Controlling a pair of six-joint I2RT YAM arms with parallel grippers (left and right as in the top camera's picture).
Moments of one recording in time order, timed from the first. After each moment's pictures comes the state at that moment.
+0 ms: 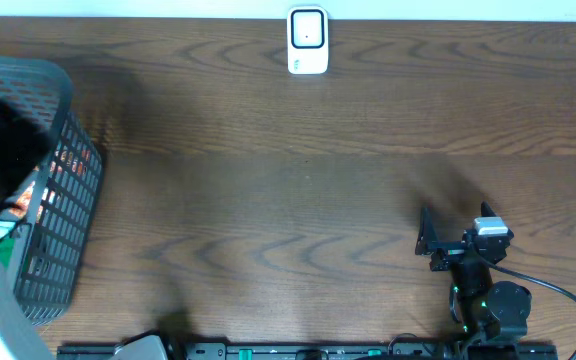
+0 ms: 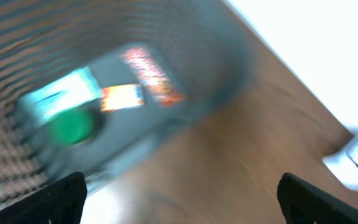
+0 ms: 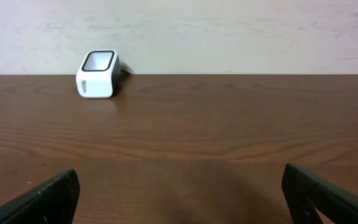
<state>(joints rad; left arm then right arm) 0.36 1.36 2.14 -1.64 -0.17 -0.52 0.02 0.01 0.04 -0.15 -0.06 0.04</state>
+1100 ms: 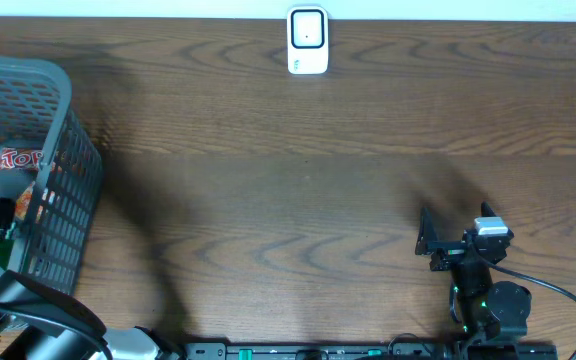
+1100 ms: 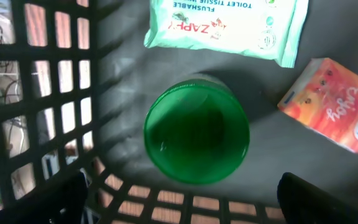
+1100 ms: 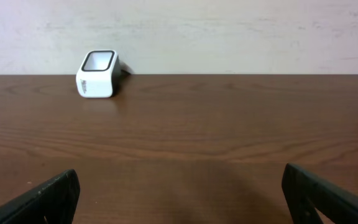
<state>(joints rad) 0.86 1.64 1.41 -1.24 -0.20 -0.66 0.02 0.01 0.04 -0.15 -0.06 0.04</state>
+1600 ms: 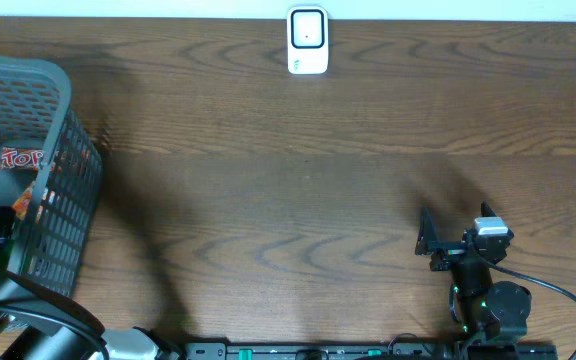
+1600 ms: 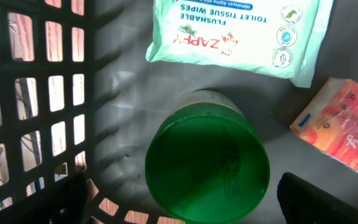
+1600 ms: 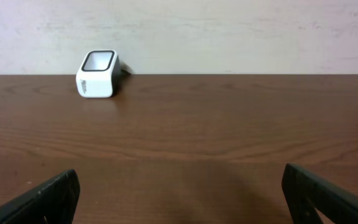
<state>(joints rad) 0.90 1.64 1.33 -1.14 -0.19 -0.64 0.02 0.01 0.04 -0.15 -0.06 0.04</state>
